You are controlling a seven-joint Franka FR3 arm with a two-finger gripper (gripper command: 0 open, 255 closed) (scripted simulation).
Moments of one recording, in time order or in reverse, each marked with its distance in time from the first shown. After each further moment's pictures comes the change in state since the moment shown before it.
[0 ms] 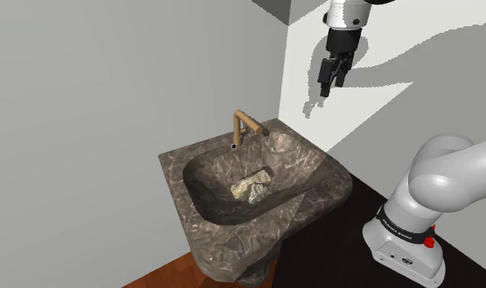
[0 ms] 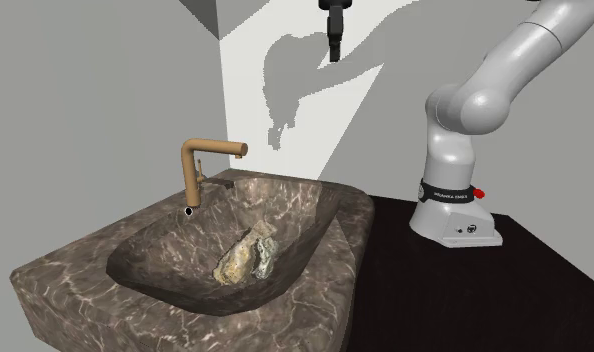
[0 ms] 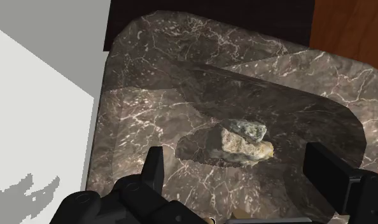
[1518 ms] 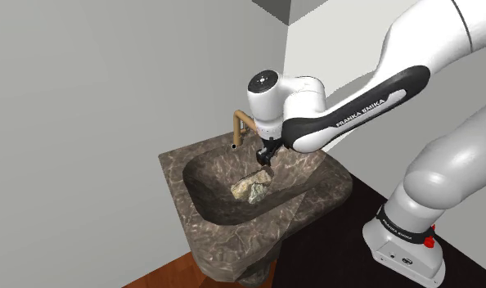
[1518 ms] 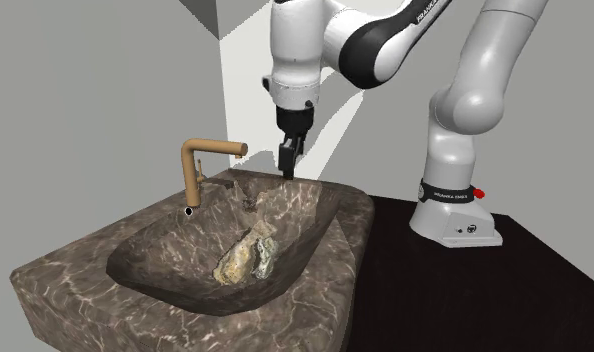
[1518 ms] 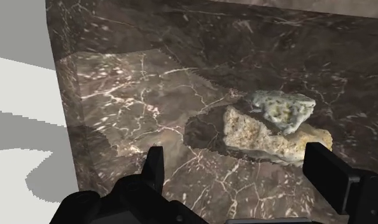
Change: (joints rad) arm -0.112 0.459 0.562 -0.232 -0.279 0.635 0.751
